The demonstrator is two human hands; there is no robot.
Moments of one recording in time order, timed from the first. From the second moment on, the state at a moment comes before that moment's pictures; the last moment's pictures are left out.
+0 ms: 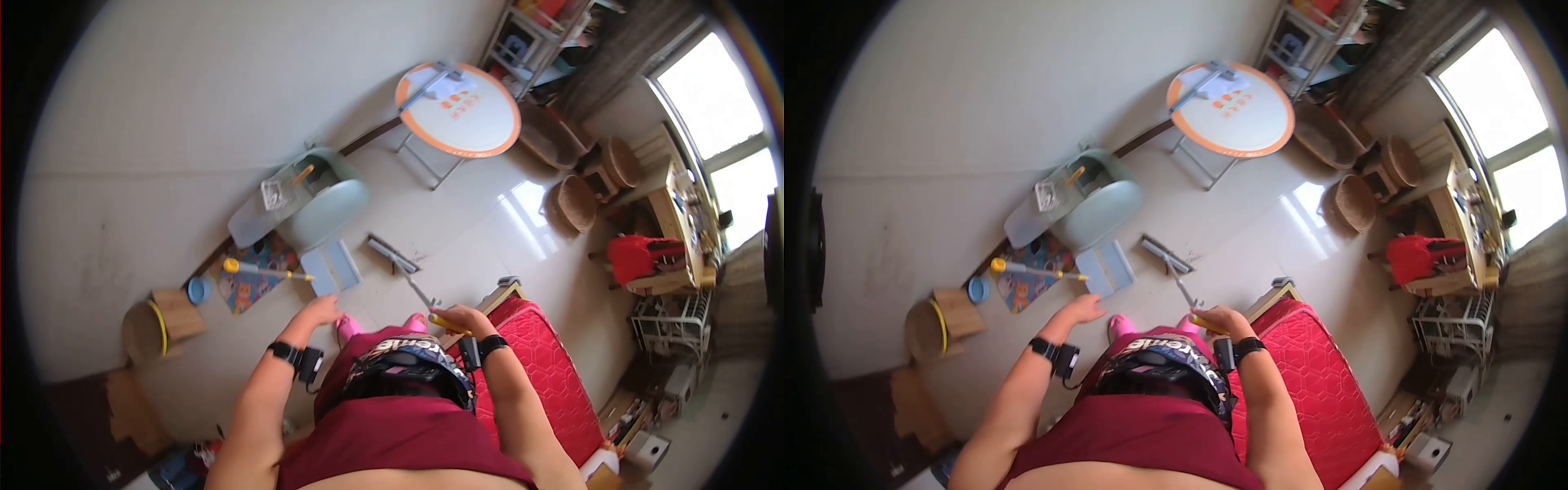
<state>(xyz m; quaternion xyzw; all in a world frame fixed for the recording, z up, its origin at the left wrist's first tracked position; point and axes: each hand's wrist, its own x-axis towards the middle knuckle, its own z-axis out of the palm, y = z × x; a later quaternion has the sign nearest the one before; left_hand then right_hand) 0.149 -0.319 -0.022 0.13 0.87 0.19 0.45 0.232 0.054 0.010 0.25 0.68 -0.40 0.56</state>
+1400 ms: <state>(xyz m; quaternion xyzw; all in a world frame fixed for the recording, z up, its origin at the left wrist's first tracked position) 0.072 -0.453 -0.079 -0.25 0.86 0.44 0.01 0.268 -0.005 -0.103 0.31 0.75 -0.45 0.37</state>
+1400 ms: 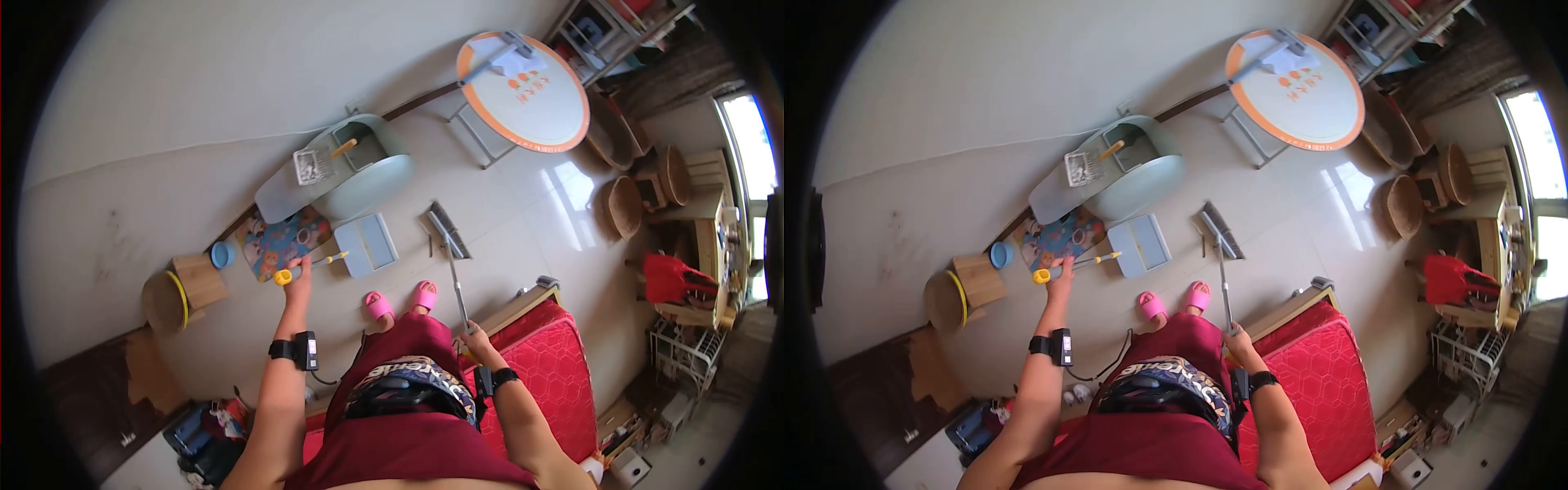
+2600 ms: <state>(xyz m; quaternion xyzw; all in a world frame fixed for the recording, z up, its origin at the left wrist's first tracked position) 0.234 -0.476 0.036 -0.56 0.57 0.58 -0.14 0.032 -0.046 -0.088 -0.13 0.87 -0.05 0.48</state>
